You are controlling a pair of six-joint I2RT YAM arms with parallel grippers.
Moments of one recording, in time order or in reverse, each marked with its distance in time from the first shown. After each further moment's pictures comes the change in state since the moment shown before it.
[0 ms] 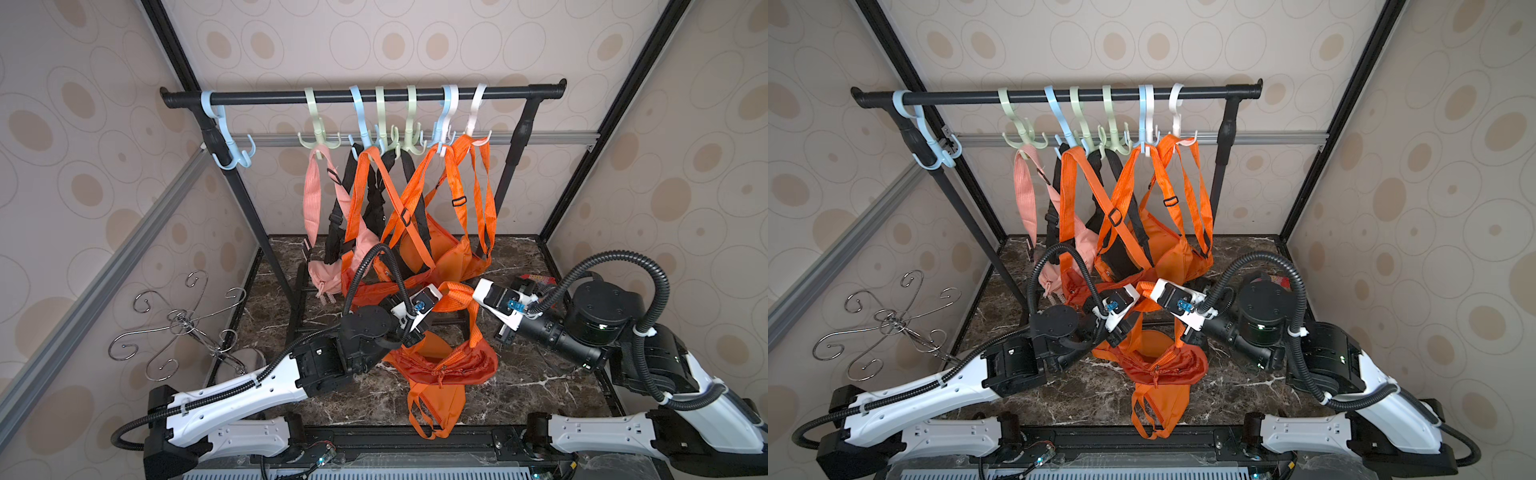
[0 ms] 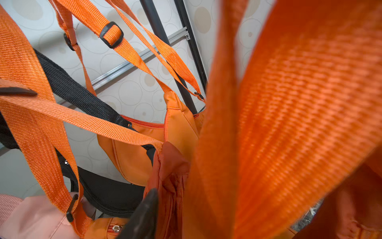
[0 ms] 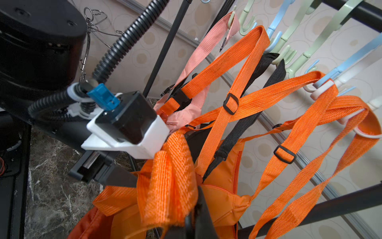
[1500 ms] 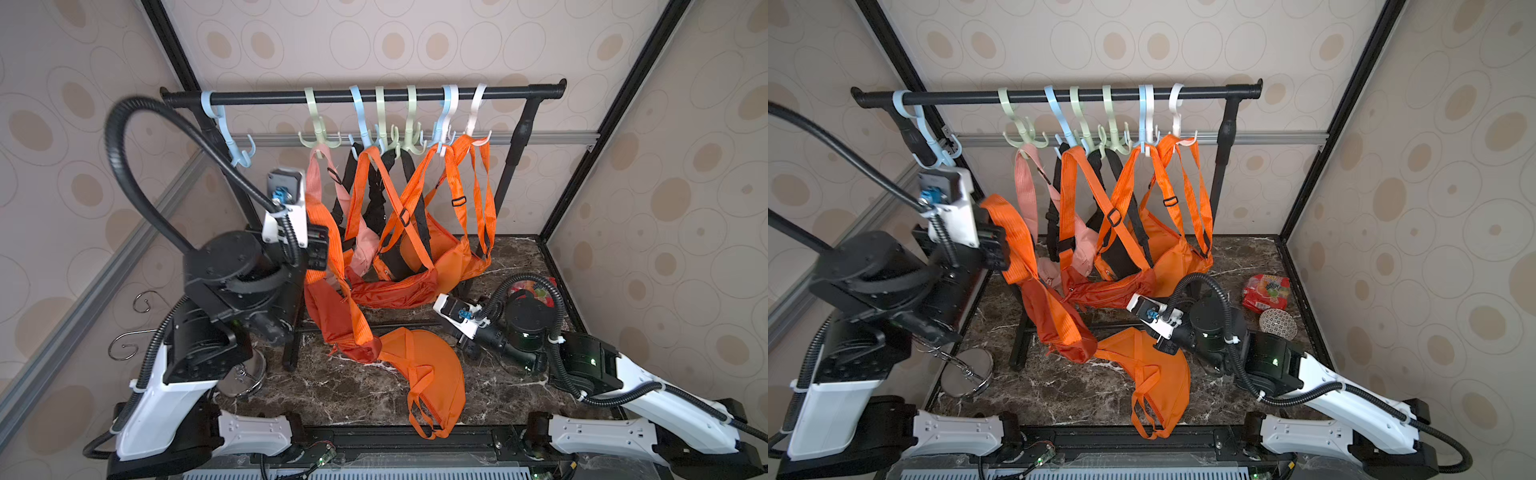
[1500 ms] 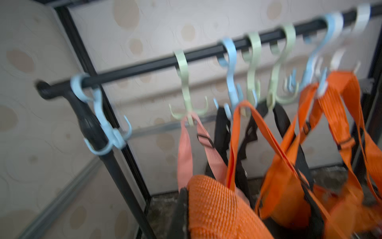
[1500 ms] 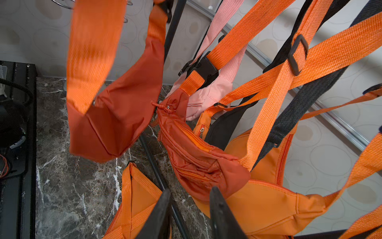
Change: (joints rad) left arm 0.047 0.232 1.176 -0.644 -0.682 -0.040; right arm -0.073 -0.009 -0.350 0.264 -0.123 0.111
